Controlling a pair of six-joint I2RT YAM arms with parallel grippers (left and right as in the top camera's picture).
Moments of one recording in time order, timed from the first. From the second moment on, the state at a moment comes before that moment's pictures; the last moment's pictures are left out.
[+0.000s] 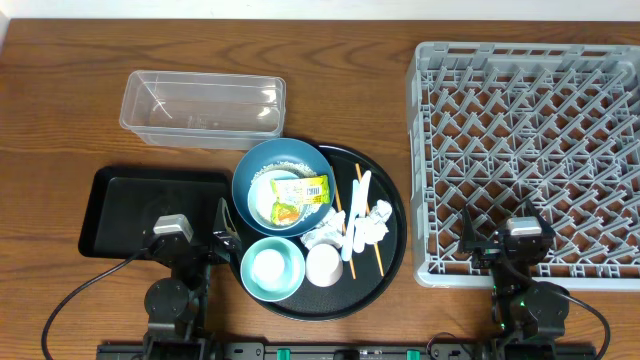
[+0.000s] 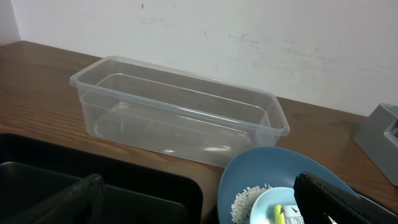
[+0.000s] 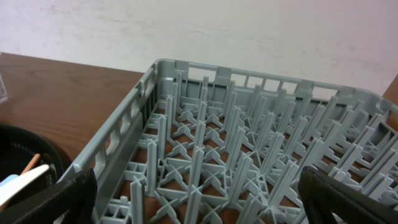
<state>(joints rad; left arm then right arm) -0.07 0.02 0.02 -0.11 -0.09 -0.24 -0.01 0.02 0.01 -0.07 -0.06 -0.11</state>
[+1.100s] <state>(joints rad) -0.07 0.41 0.36 -0.42 -0.11 -0.24 -0.01 0.38 0.31 -0.22 -0.01 -0.07</state>
